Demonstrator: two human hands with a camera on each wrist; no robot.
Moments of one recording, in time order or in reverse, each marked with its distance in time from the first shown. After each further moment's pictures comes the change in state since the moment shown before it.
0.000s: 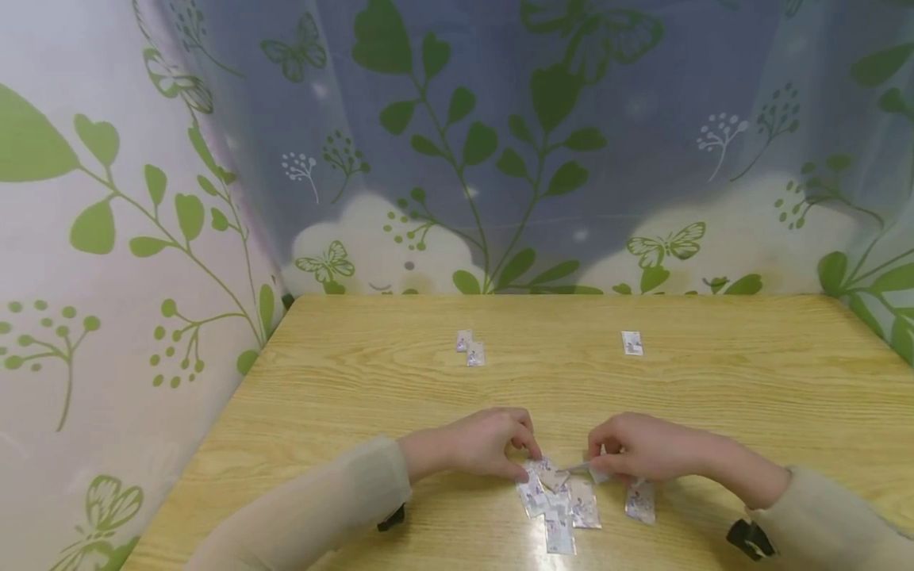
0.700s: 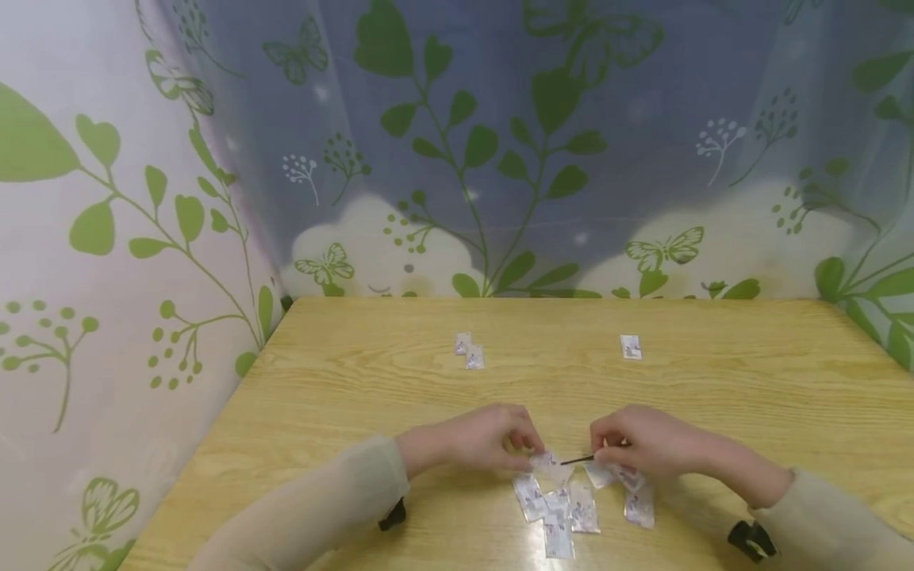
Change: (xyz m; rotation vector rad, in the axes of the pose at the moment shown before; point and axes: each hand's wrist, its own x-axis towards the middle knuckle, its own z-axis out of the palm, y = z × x) left_hand 0.003 -0.004 -0.007 -0.149 0.008 0.028; right_hand -0.003 0.001 -0.009 -0.104 0.088 -0.056
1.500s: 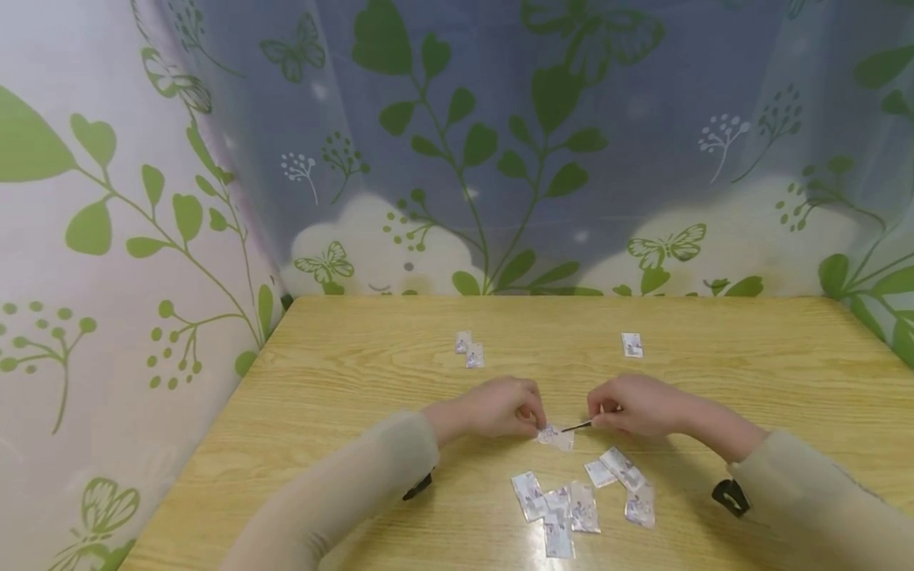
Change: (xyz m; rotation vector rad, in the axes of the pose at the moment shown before) left_hand 0.038 -0.021 -0.009 0.176 0.034 -0.010; right_hand 0.025 0.027 -0.021 -0.165 0.020 -0.013
